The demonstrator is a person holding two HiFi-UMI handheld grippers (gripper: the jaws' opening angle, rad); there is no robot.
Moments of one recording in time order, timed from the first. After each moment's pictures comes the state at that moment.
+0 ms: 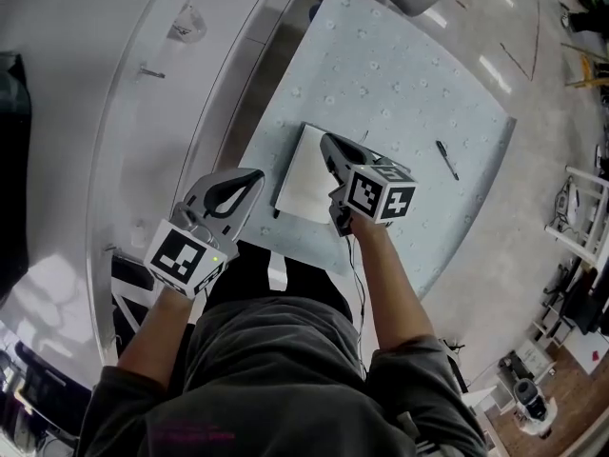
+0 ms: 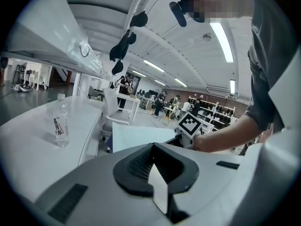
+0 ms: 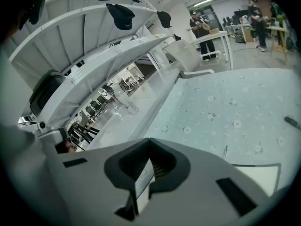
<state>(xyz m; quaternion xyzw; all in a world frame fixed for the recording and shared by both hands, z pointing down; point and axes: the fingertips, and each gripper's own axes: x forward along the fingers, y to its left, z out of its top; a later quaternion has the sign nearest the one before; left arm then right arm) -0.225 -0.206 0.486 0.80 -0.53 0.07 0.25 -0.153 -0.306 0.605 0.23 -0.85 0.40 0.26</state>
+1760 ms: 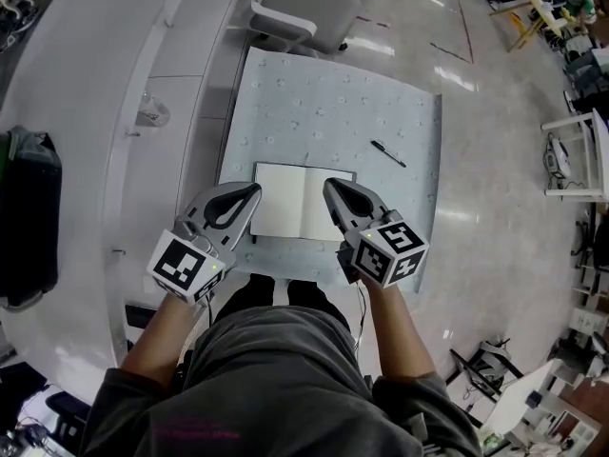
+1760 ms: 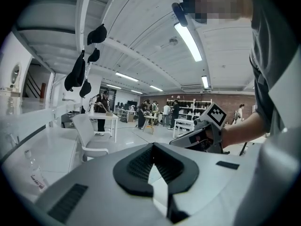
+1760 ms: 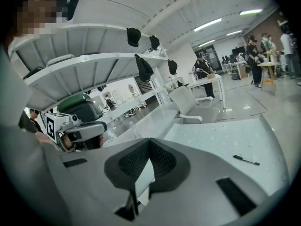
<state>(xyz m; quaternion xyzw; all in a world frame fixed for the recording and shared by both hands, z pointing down) -0.125 -0.228 0.353 0.88 -0.45 0.08 0.12 -0.017 -0.272 0.403 0.30 -0.90 0.27 0.13</state>
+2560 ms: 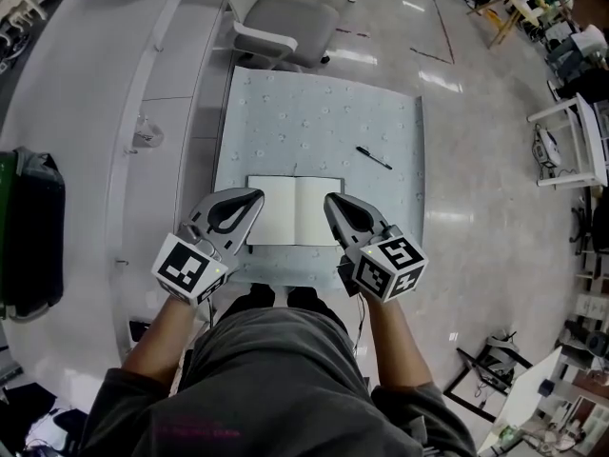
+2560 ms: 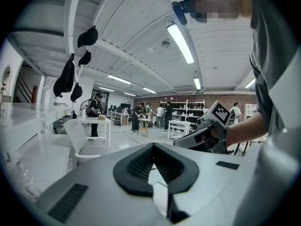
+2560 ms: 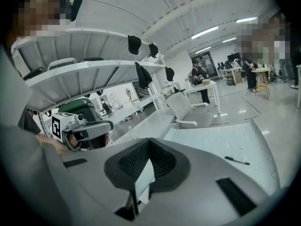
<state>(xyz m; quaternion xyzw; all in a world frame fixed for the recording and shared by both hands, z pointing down) -0.101 -0.228 0.329 0.90 -0.41 0.08 0.09 0.011 -0.252 0.372 0.34 -0.90 0.26 0.11</state>
